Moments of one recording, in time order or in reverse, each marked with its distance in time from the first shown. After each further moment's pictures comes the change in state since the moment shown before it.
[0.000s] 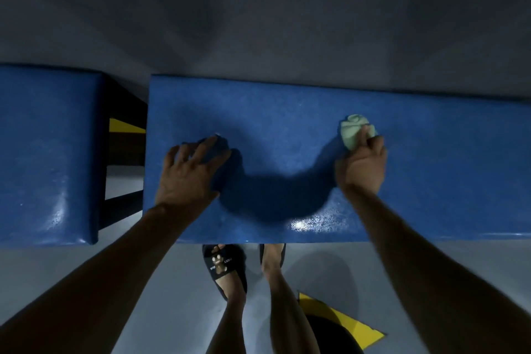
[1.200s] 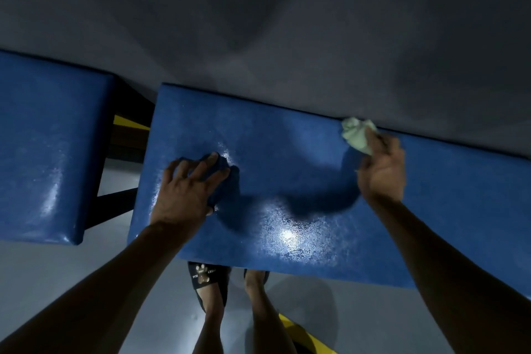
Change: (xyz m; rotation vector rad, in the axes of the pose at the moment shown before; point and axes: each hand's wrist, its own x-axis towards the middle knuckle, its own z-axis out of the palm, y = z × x) left_hand 0.007 0.007 0.007 -0.062 -0.004 -0.111; right_hand 0.075 0.007 -0.023 0.026 0.066 -0.368
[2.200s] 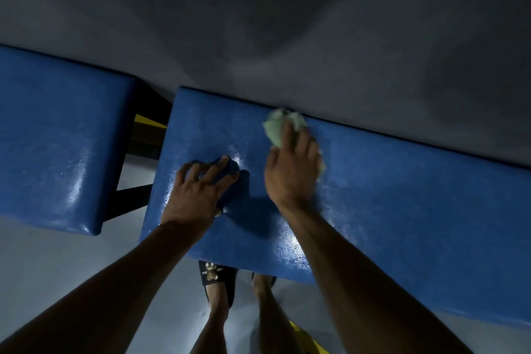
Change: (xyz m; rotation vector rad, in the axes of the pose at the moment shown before) left_hand -0.001 0.007 -0.003 0.097 -0.048 -0.023; right_hand -0.030 -0.163 0.054 -0.051 -0.102 -0.074
